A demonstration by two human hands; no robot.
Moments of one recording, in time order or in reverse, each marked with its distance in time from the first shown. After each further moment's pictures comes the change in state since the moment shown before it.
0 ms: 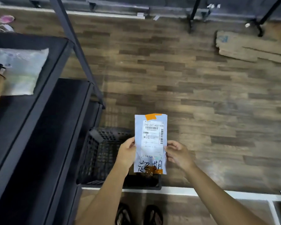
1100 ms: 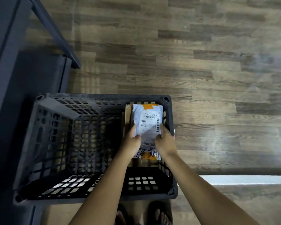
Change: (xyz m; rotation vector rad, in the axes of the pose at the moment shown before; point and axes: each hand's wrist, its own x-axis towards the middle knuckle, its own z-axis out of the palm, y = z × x) left_hand 0.264 -0.249 0.041 0.339 -0.101 -0.090; right_hand 0.250 0.235 0.061 -0.559 0.128 0.013
